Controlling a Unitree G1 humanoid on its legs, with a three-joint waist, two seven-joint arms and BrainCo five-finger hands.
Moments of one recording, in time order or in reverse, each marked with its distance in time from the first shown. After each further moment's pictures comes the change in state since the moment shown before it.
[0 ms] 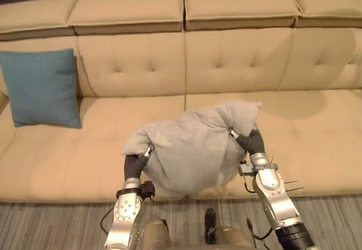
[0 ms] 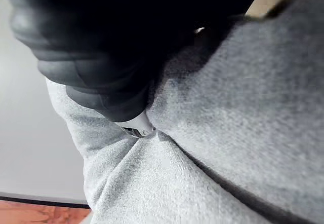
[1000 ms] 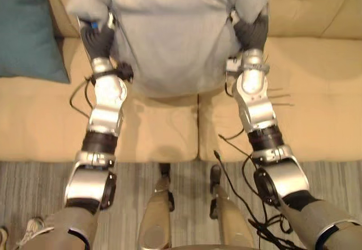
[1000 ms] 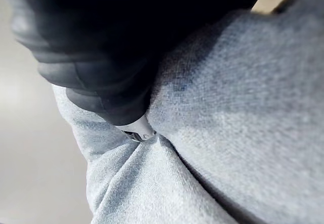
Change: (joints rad) left arm -1.139 0.308 0.127 0.499 0.145 0.006 0.371; right arm -0.985 0.113 -0.150 0.458 -0.086 -0.004 -0.294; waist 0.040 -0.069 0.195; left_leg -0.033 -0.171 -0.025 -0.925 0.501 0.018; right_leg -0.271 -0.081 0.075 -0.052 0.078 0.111
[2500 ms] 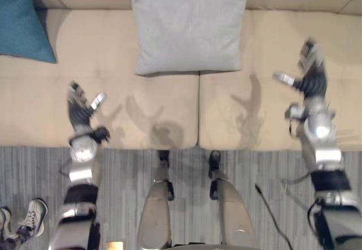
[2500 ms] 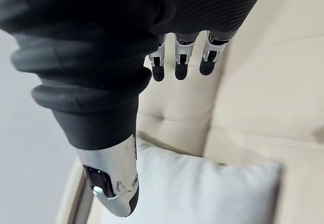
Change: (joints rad) left arm 0.750 -0.086 0.130 -0.013 -0.361 -0.072 -0.337; right arm 0.748 -0.326 -0.078 -0.178 0.298 -0.036 0.283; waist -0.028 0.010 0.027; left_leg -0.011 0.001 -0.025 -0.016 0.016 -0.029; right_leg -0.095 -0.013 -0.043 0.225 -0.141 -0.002
